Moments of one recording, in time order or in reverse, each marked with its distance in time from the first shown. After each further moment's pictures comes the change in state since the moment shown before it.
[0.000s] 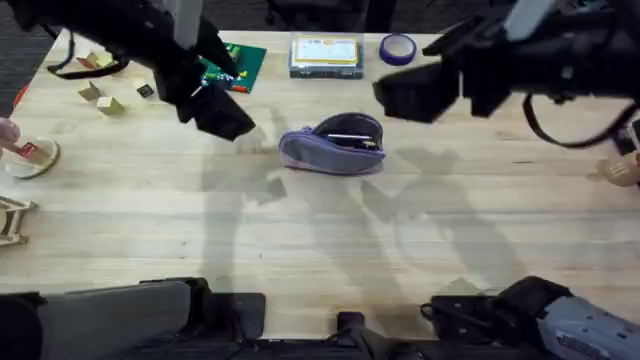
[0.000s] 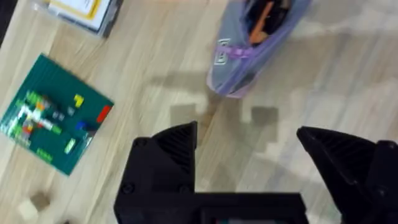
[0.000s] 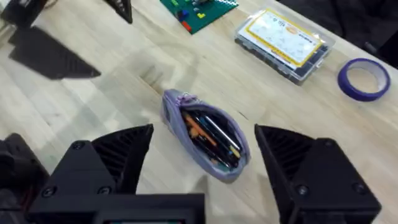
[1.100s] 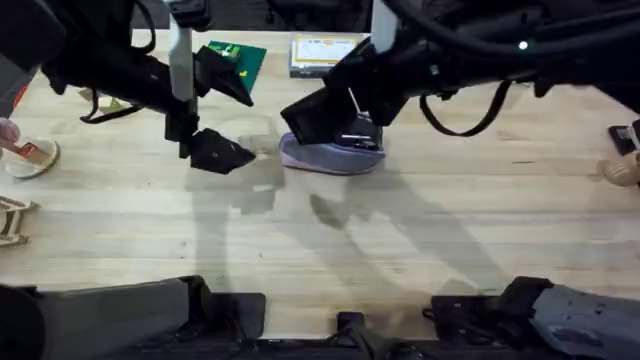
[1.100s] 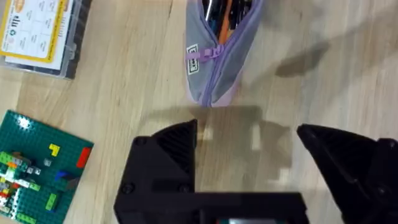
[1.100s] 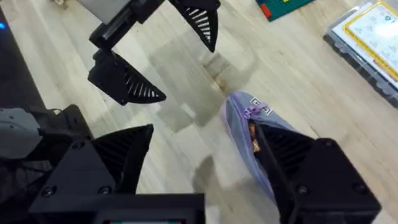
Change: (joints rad) left arm 0.107 0.000 -0.242 0.060 0.190 0.388; right arm 0.258 0.274 0.160 -0.017 -0.014 0.073
